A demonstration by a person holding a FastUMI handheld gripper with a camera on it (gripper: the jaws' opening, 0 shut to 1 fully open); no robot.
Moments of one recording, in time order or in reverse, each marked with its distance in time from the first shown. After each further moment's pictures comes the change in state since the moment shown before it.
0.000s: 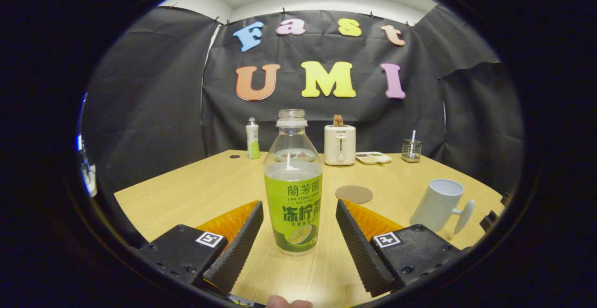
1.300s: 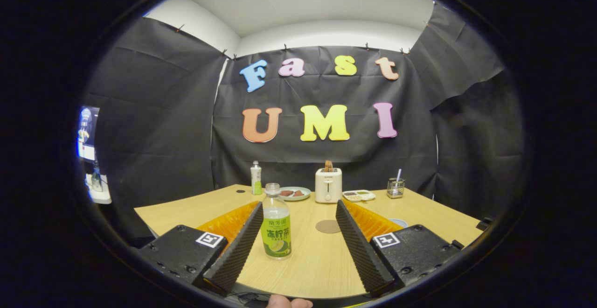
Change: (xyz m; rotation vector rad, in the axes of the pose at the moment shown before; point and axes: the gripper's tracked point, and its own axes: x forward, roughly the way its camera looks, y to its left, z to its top) arm -0.121 -0.048 0.070 -0.006 -0.244 0.052
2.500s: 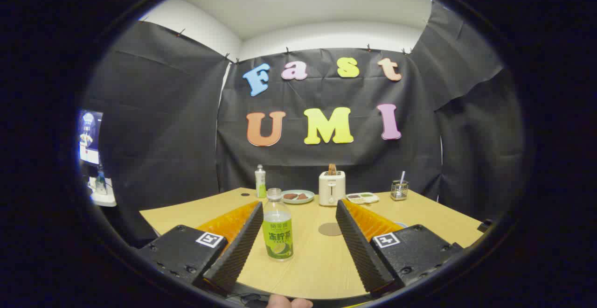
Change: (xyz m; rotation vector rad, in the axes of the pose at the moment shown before) arm -0.005 -0.004 0.011 -0.001 -0.015 0.031
